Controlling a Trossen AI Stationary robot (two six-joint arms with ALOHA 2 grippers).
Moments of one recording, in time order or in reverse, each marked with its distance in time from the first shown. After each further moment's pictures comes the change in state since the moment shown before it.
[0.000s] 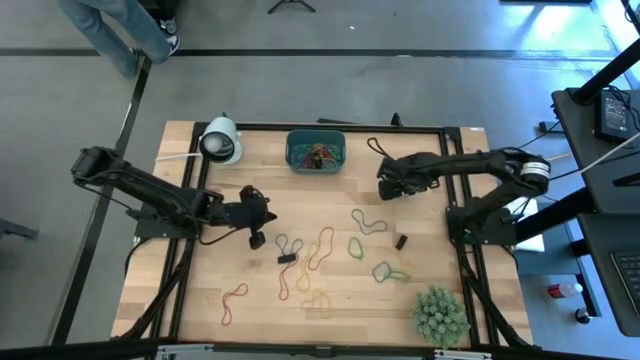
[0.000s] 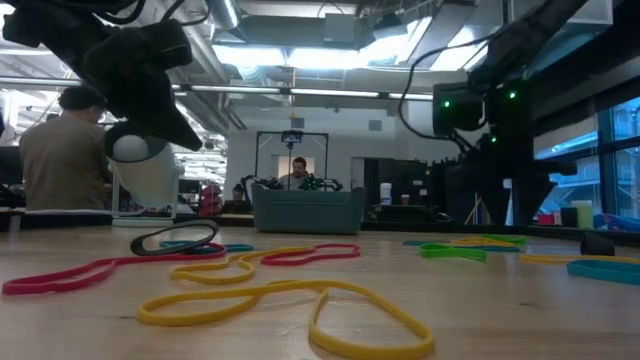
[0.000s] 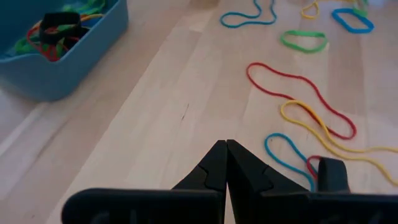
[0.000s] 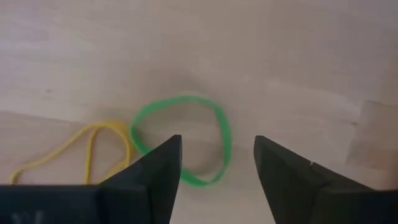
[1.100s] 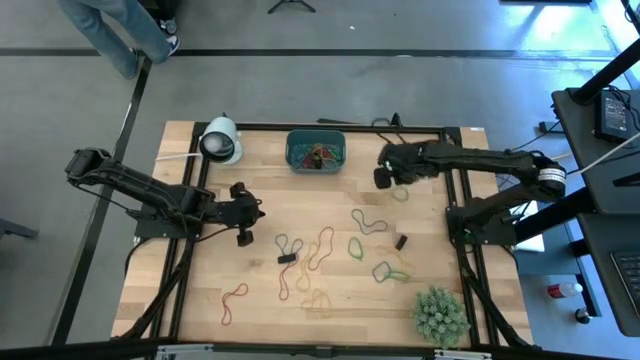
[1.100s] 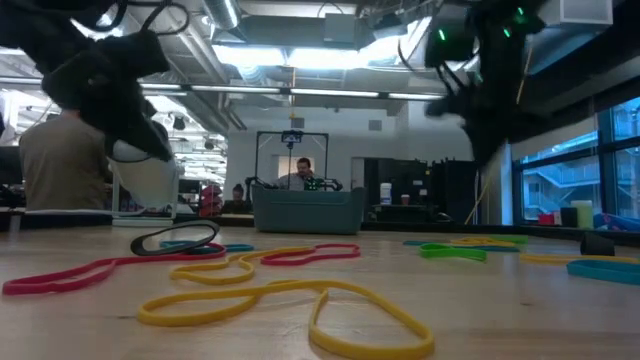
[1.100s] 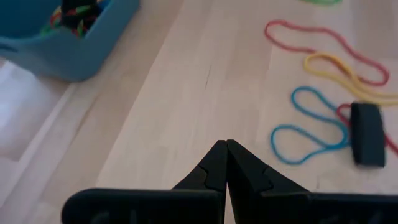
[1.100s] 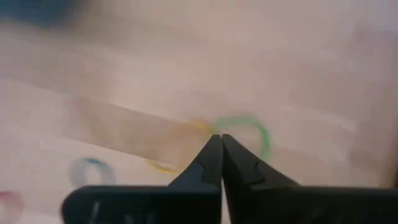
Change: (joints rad) left arm 0.000 -0.139 -0.056 -0.176 -0.010 0.076; right arm 0.055 -0.139 0.251 -0.182 -0.002 -0.001
